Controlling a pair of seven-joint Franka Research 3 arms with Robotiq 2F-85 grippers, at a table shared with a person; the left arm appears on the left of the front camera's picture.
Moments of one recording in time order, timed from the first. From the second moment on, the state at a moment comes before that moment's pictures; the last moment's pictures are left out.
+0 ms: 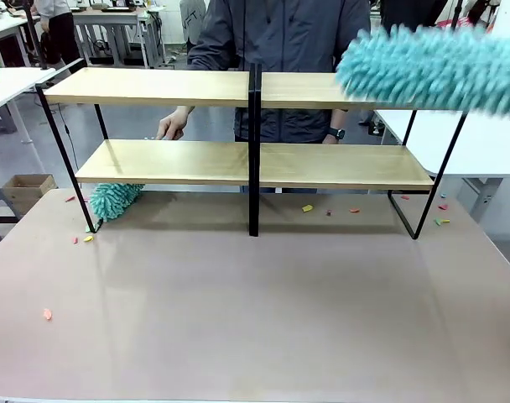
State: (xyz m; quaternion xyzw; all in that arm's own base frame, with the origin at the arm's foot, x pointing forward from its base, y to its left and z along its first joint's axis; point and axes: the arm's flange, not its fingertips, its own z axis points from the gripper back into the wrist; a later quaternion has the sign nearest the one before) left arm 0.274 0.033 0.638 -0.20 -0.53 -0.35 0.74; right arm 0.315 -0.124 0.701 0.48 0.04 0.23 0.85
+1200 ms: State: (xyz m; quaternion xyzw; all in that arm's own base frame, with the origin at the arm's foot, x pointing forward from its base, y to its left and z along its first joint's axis) left arm 0.274 0.033 0.638 -0.20 -0.53 -0.35 0.74; right arm 0.303 -0.166 0.759 0.48 -0.04 0.22 0.85
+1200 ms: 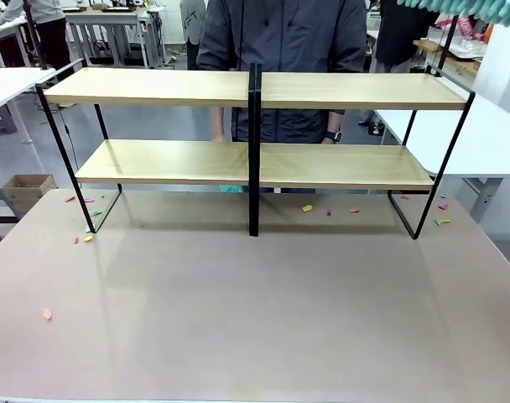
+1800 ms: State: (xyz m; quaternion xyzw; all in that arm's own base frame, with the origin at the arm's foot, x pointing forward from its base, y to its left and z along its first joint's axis) left arm 0.274 0.033 0.638 -0.20 -0.53 -0.35 0.74; right arm 0.303 -0.166 0.759 0.48 -0.04 0.22 0.85
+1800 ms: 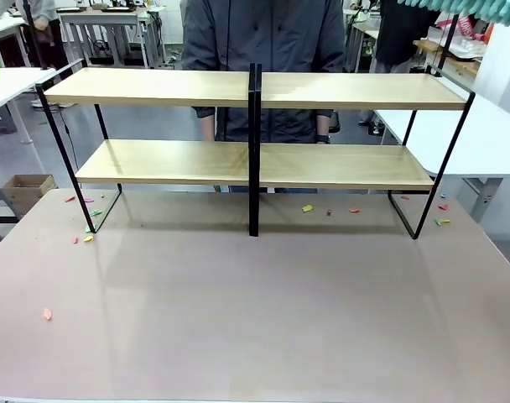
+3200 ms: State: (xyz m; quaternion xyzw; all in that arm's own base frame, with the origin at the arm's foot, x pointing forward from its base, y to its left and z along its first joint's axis) left arm 0.274 0.033 0.638 -0.20 -0.53 -0.35 0.74; right arm 0.303 -0.166 0.759 0.48 -0.04 0.22 0.85
